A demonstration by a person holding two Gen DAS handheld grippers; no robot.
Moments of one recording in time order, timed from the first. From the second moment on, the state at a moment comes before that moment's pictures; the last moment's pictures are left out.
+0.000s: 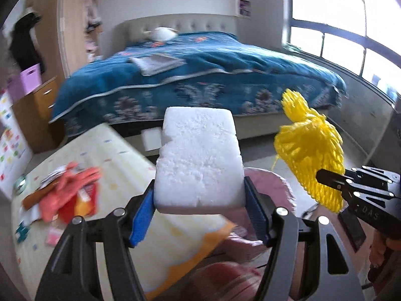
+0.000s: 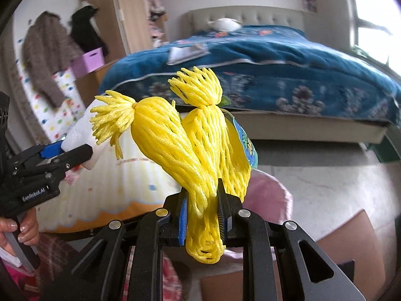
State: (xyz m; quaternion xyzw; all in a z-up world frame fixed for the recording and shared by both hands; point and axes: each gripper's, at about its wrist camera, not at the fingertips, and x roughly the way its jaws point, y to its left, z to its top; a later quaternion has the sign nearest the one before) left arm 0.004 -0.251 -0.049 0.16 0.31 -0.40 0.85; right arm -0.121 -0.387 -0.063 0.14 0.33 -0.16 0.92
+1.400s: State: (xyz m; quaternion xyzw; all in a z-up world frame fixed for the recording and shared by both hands) left arm 0.025 -0.136 -0.053 0.11 0.34 -0.25 0.90; right arm -0.083 -0.360 -0.059 0.13 0.33 -0.11 0.93
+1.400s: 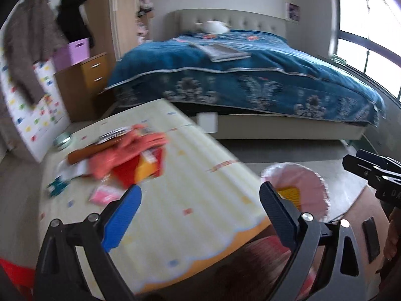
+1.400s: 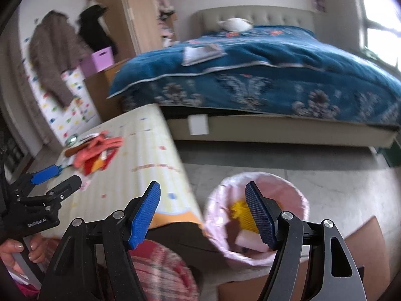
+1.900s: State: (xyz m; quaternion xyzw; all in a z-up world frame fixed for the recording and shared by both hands) left arm 0.068 0.024 -0.038 0.05 0.34 -0.07 0.94; right arm 0.014 -0.231 -0.040 0.04 0.34 0.03 0.94
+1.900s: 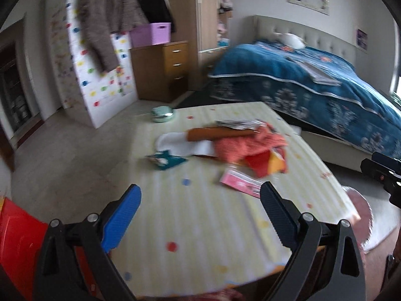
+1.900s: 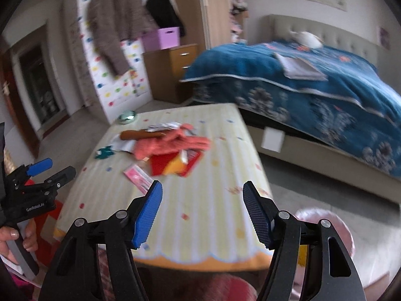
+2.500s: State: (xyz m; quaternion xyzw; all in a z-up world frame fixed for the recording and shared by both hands) left arm 0.204 0.067 -0.056 0.03 0.37 0.00 0.93; right arm 0.210 -0.147 -0.066 0.01 0.39 0.10 0.92
